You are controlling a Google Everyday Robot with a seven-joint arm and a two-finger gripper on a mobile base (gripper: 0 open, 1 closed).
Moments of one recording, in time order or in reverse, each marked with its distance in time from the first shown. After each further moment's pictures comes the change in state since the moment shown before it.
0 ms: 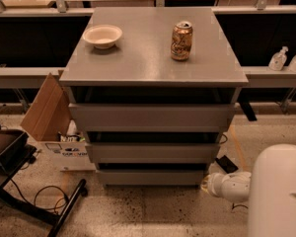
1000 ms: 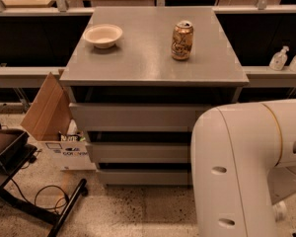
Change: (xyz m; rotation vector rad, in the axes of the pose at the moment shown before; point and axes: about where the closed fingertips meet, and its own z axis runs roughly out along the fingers) arm 0.041 0.009 -0.133 0.155 0.211 -0.187
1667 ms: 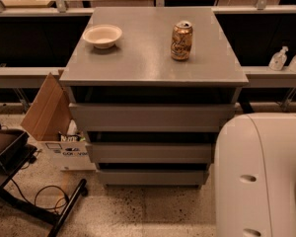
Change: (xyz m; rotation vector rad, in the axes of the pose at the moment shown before) arm 0.059 0.079 -0.056 0.056 0.109 0.283
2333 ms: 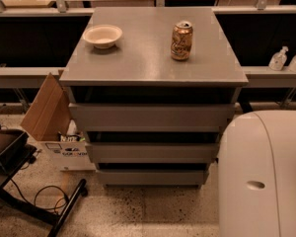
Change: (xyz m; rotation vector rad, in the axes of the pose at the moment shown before) arm 0.000 -0.003 -0.020 -0.012 -0.008 -0.023
